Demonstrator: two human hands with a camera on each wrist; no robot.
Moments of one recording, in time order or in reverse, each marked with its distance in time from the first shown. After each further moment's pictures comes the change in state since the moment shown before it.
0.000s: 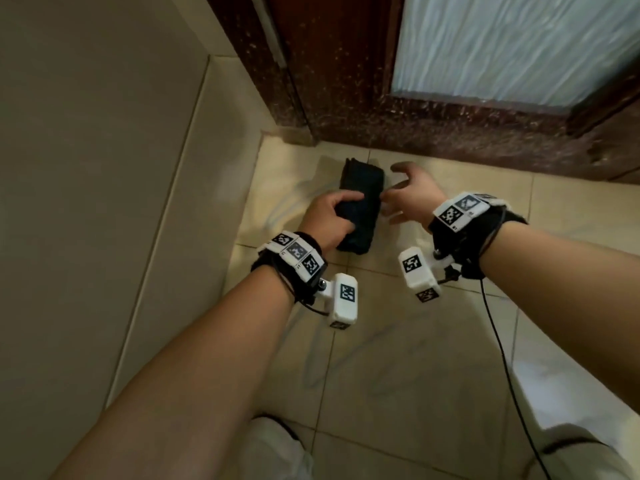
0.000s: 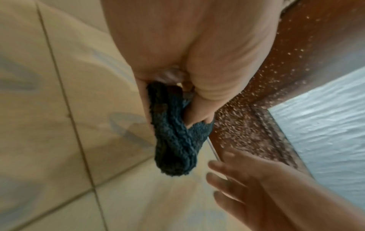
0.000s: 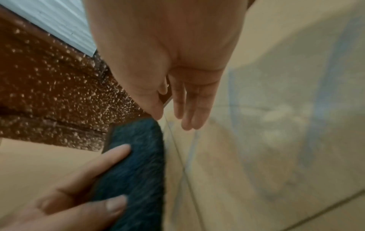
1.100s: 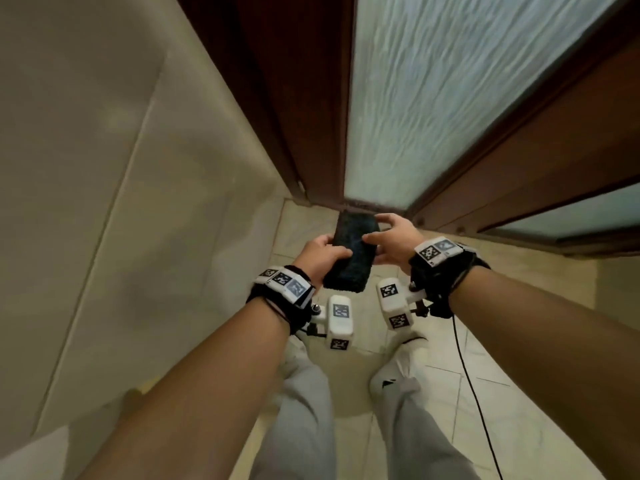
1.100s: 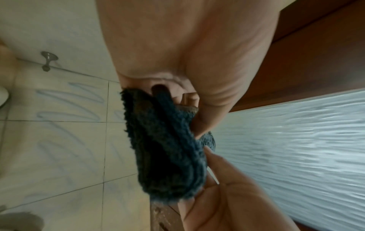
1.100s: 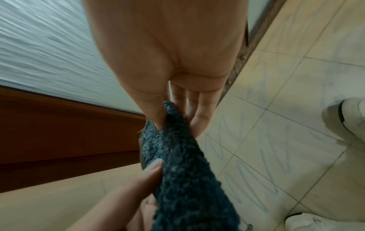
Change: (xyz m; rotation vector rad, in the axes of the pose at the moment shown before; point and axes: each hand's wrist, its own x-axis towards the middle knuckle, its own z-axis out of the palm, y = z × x) left_hand -0.365 0.407 -0.131 -0.438 -0.127 -0.404; right_hand -0.441 -0.345 -0.158 0.252 -0.042 0.246
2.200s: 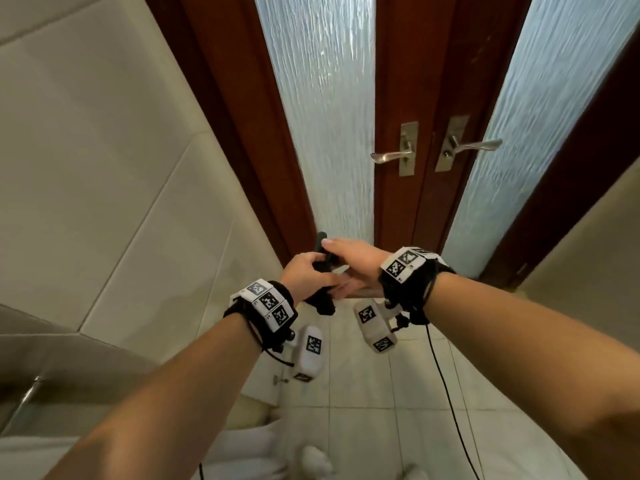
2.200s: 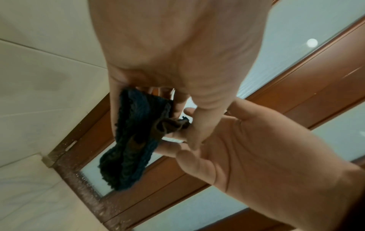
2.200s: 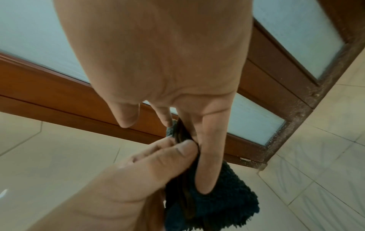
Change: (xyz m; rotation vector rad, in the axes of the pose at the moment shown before) left_hand -0.441 0.018 0.026 0.691 0.006 0.685; right_hand -0.467 -0.015 0.002 -0.001 -0.223 -0.339
